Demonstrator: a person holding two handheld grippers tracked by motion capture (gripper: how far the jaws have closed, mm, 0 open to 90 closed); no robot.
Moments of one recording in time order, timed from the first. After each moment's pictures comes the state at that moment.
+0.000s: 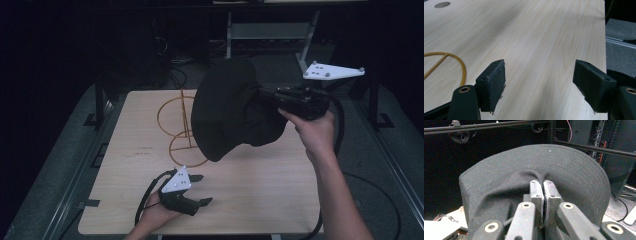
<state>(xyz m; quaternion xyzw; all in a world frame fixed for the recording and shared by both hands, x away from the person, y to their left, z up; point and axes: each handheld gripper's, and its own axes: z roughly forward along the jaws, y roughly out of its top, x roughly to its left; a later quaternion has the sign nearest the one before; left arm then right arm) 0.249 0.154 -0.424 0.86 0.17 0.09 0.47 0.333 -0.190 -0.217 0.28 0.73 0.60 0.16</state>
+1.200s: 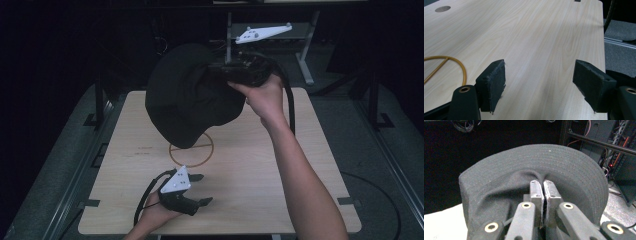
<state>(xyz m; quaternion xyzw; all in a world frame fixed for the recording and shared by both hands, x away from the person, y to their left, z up) 0.249 0.156 -0.423 0.86 0.16 0.10 0.47 0.388 -0.085 -0.172 0.24 0.78 0.56 0.14</state>
